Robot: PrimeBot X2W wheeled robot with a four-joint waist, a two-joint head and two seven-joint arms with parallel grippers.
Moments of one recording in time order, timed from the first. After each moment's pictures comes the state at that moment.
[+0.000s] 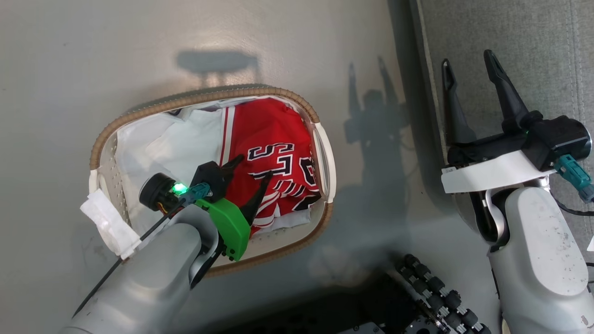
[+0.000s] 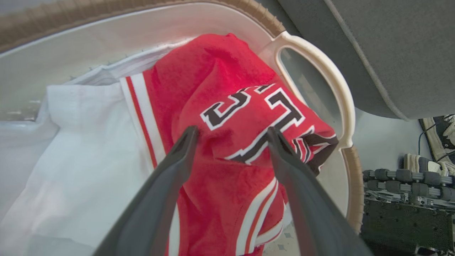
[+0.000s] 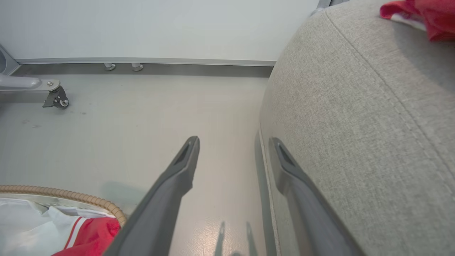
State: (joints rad) left arm -0.75 0.25 -1.04 0.77 -0.69 -0.13 -0.26; right arm -0.46 -0.05 0.03 0.10 0.12 0.13 -0.26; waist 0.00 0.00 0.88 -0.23
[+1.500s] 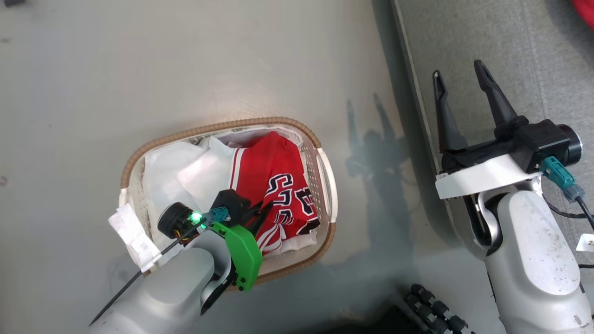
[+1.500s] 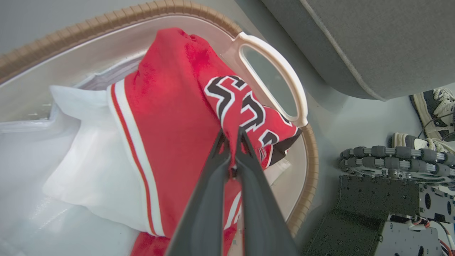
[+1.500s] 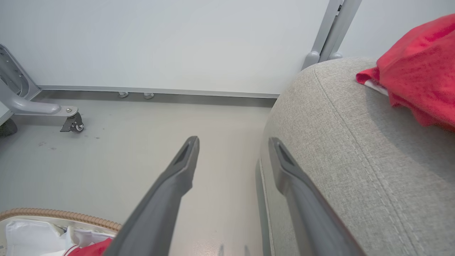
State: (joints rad) left arm -0.76 0.22 -1.28 0.84 -0.87 -0.13 -0.26; right arm -0.46 -0.05 0.04 0.15 0.09 0.13 -0.26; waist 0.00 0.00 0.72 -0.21
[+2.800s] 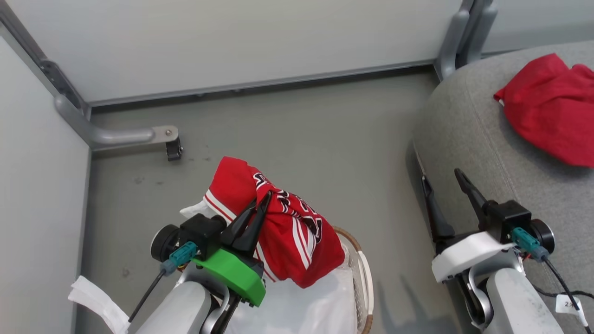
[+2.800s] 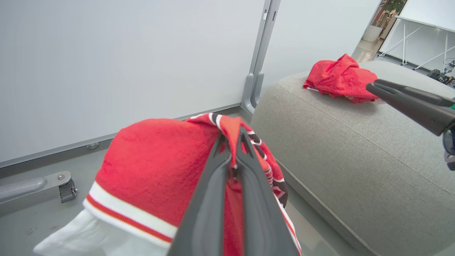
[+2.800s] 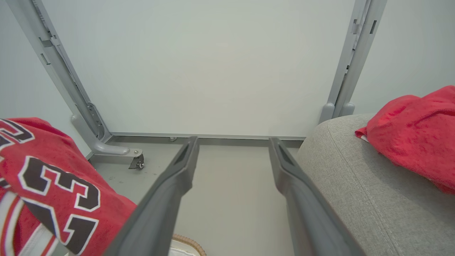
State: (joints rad) left arm -0.35 0.20 -0.65 0.36 -0.52 -0.13 -0.26; right arm -0.24 -0.05 0.06 0.31 0.12 0.13 -0.26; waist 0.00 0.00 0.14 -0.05
